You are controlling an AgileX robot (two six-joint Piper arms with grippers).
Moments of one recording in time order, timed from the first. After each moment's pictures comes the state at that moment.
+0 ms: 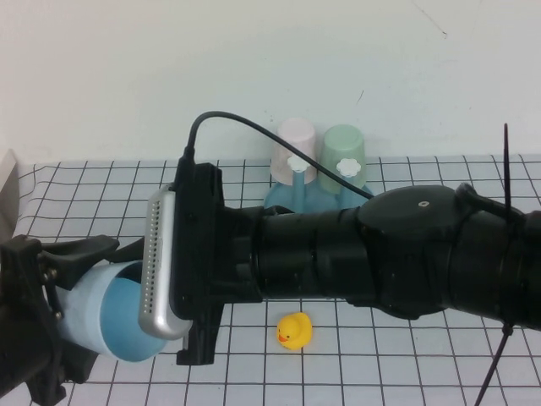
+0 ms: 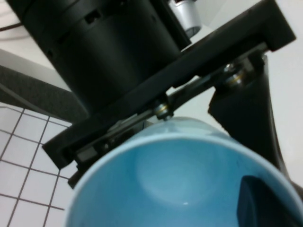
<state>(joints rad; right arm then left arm) 0.90 1.74 -1.26 1.72 0.41 -2.41 -0.08 0.90 -0.40 -1.73 0.46 0.12</state>
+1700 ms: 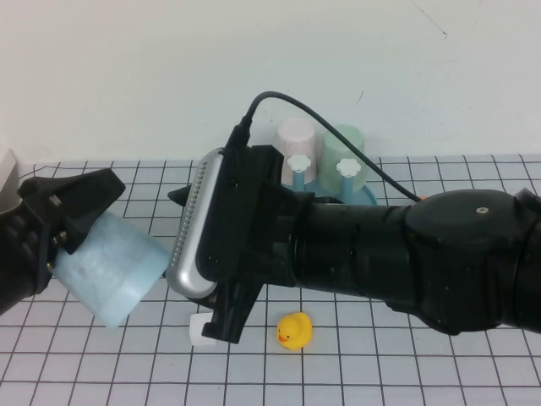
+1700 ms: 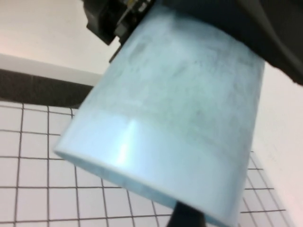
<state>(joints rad) 0.91 1.63 -1.17 1.74 0.18 -2.29 -0.08 0.90 -0.57 -1.71 0.44 0.78</state>
